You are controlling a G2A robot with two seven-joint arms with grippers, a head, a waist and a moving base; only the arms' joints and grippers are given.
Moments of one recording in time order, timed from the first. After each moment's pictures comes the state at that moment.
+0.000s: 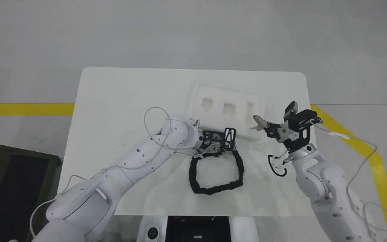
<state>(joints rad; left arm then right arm) 0.64 -1.36 -0.53 -1.08 1.56 -0.87 0.10 -1.49 -0.98 1.42 -1.86 -0.99 -0.19 -0.04</state>
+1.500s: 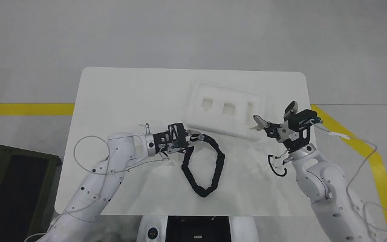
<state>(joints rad) 1.14 -1.12 -1.14 -1.59 1.70 -0.86 0.26 -1.49 -0.98 1.42 -1.86 -1.00 -0.18 -0.04</state>
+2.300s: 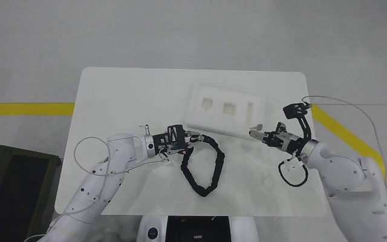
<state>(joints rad) 1.15 -1.11 -1.13 -1.60 1.71 -0.85 0.27 -1.41 -0.97 1.56 -1.98 -0.36 -0.05 0.94</state>
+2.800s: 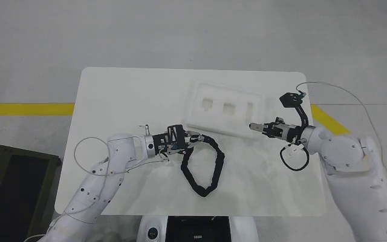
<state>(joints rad) 1.15 -1.11 -1.13 -1.60 1.71 -0.85 0.27 -1.23 -0.97 1.47 -1.81 -0.36 -0.02 1.03</state>
